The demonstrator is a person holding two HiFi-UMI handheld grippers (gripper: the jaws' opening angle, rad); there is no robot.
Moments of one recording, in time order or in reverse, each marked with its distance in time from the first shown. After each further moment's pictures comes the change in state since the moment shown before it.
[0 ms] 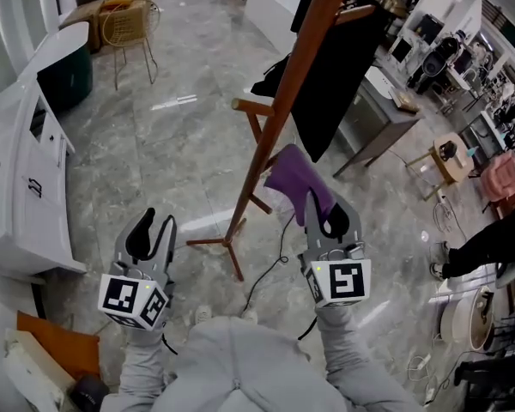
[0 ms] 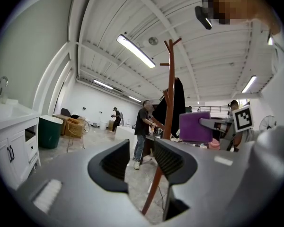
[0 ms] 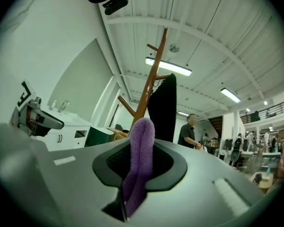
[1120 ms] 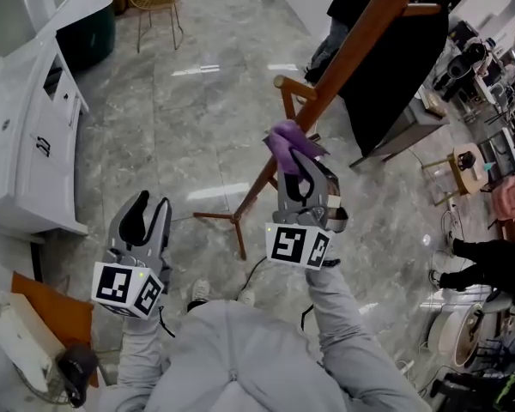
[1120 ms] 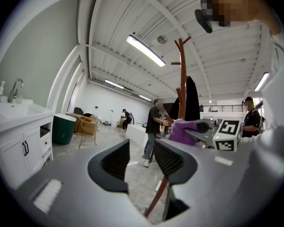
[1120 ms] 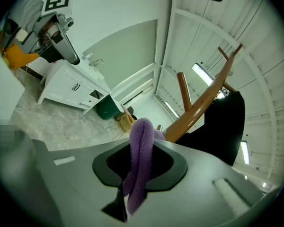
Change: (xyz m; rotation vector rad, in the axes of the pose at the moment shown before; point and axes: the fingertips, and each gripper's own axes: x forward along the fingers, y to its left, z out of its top) left arm -0.025 0.033 -0.016 -0.032 0.013 0.135; right arm 0.082 0.086 -0.065 -0.608 0.088 0.142
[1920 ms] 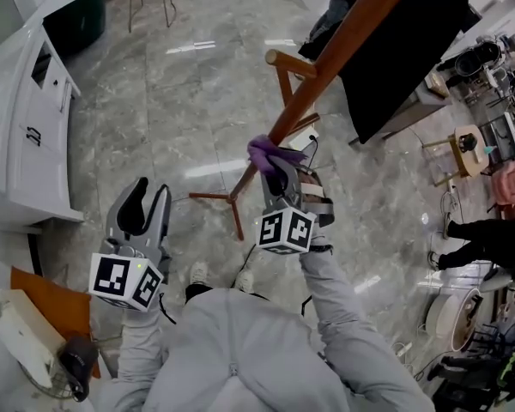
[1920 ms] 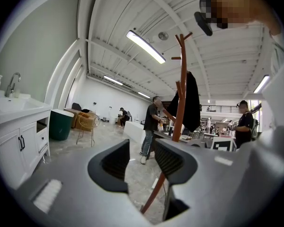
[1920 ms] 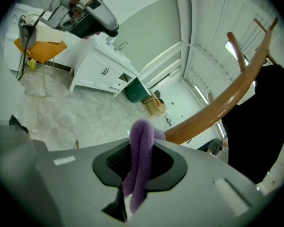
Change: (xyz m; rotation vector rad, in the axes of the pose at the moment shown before) left arm 0.019 -0.011 -0.015 -0.018 0.038 -0.026; right arm 0.008 0.097 -0.085 -0.116 0.224 0.334
